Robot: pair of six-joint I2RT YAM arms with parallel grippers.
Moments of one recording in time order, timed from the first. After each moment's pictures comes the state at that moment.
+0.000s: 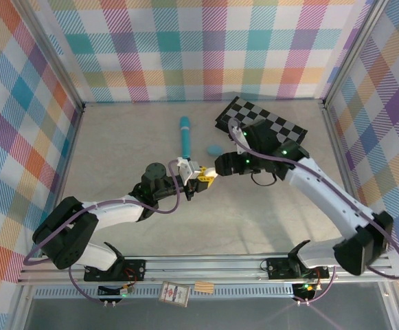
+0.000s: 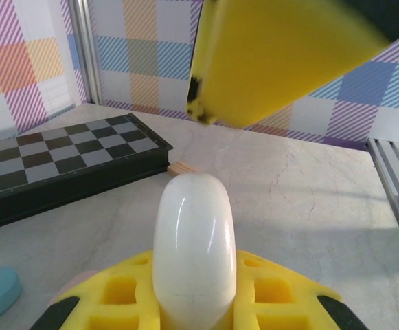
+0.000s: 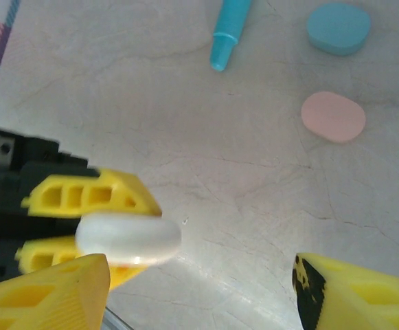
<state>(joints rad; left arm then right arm) -0.67 1.41 0.54 0.78 0.55 0.04 0.62 1.29 1.29 -0.85 -0.24 0.35</state>
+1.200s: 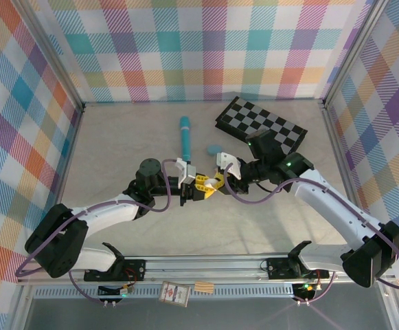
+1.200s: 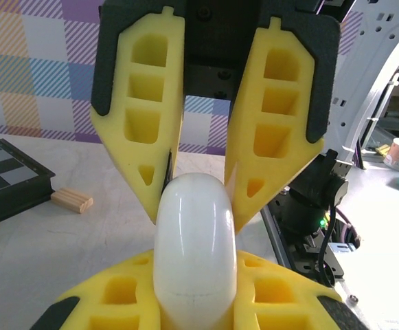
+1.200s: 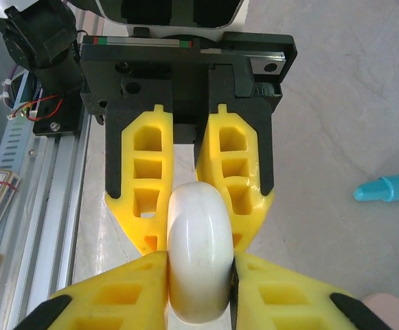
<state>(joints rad) -0.65 1.33 0.57 0.70 0.93 -0.04 0.63 1.23 1.16 -0.76 -0.67 -0.64</state>
